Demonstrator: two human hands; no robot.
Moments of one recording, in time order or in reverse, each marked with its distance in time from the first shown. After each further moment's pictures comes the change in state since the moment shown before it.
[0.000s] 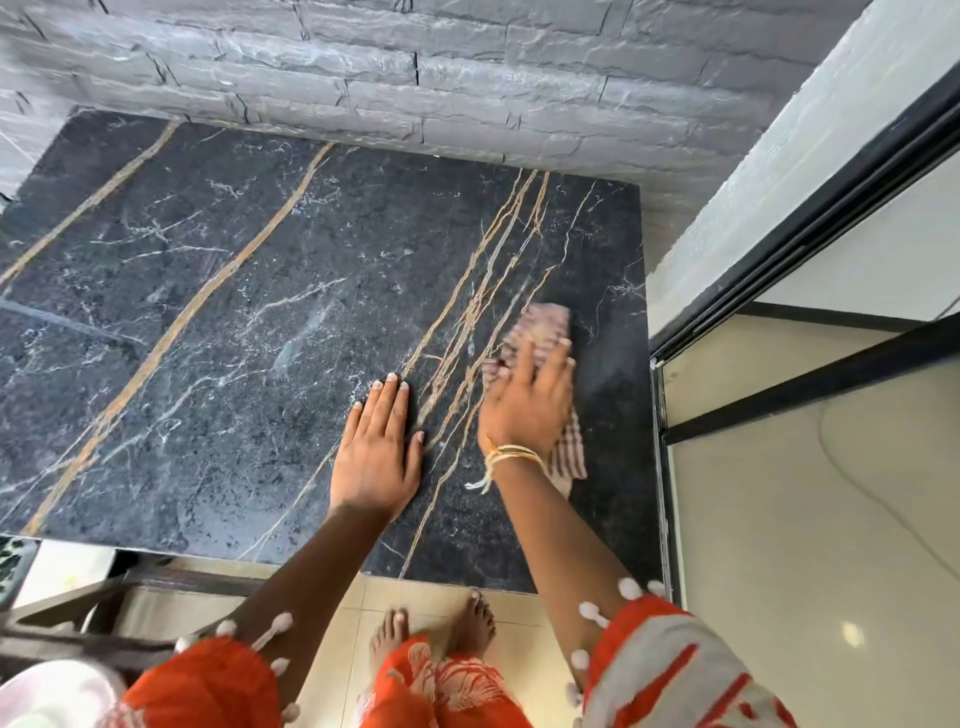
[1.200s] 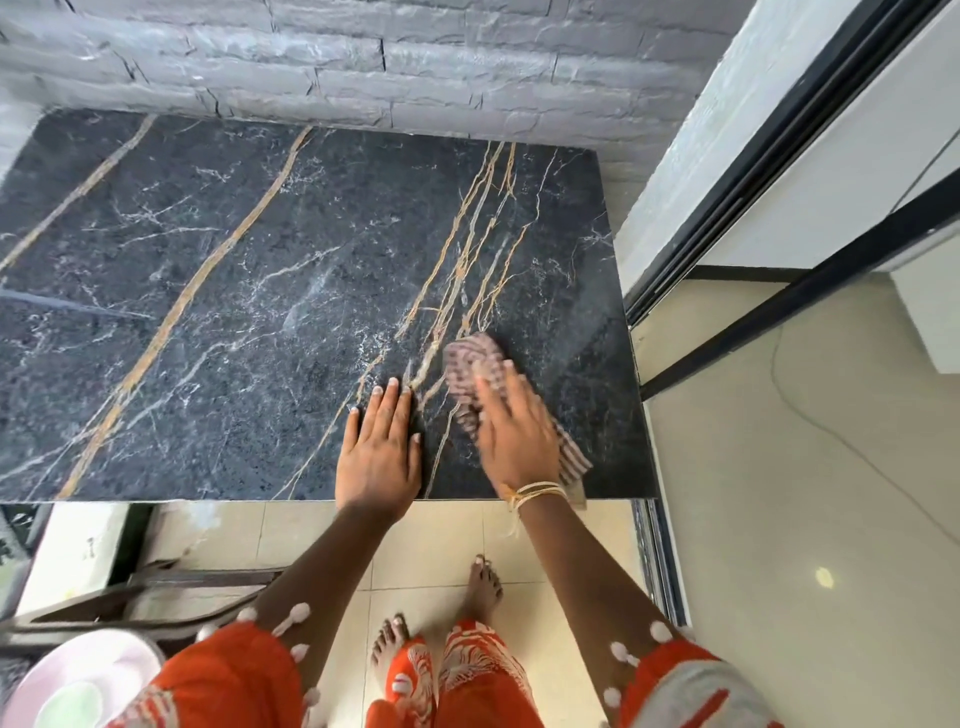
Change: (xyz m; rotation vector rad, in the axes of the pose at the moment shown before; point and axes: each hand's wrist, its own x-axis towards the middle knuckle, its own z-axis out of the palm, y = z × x) left_hand -0.075 -0.017 0.006 0.041 -0.030 0.085; right_hand -0.116 0.049 0.000 -0.099 -0.037 -0.392
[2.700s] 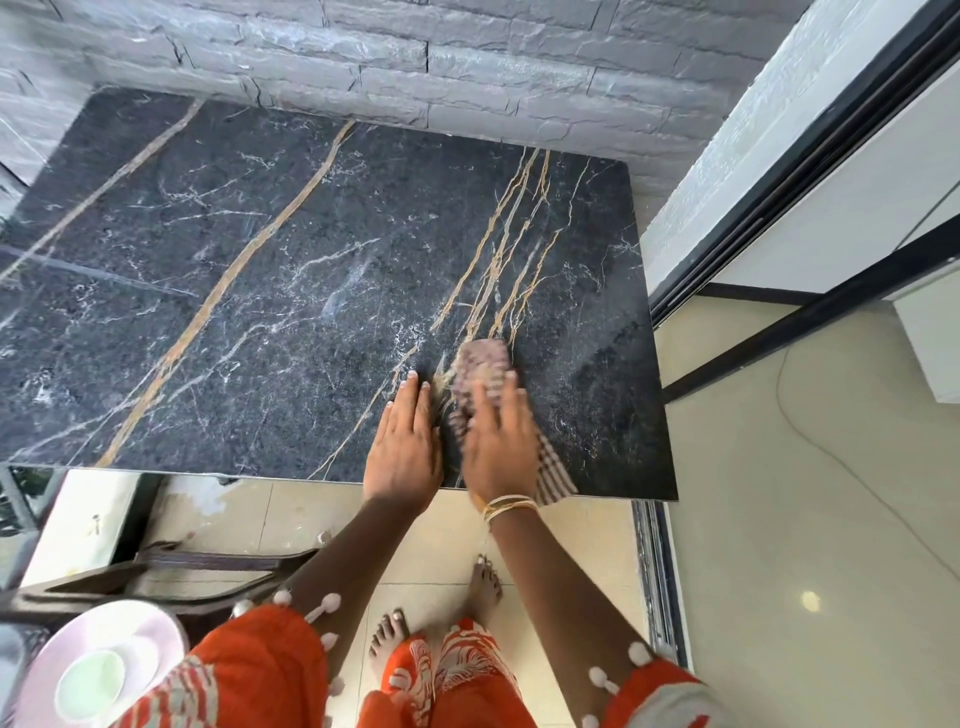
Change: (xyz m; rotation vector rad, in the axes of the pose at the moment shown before) left_hand -0.008 -0.008 -0.004 -0.148 0.019 0.007; right_hand -0.020 -0.068 0.017 0.043 0.035 0.133
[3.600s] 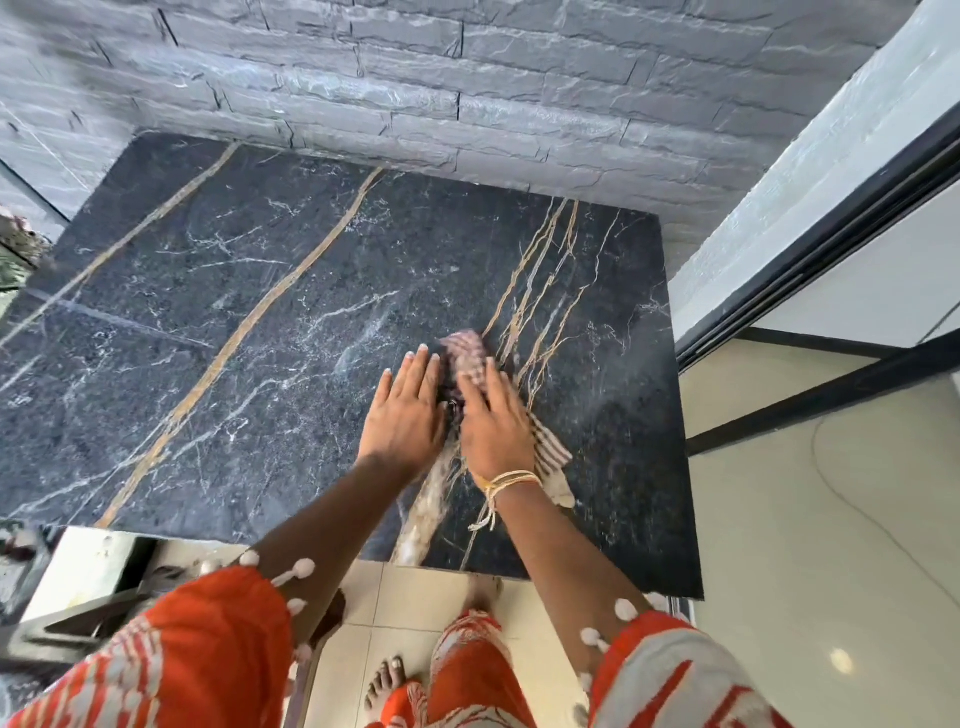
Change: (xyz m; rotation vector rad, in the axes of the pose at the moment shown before) left_hand 0.106 -0.017 -0.050 0.185 -0.060 0.009; right_hand 0.112 -0.020 -0.004 0.009 -0.109 -0.194
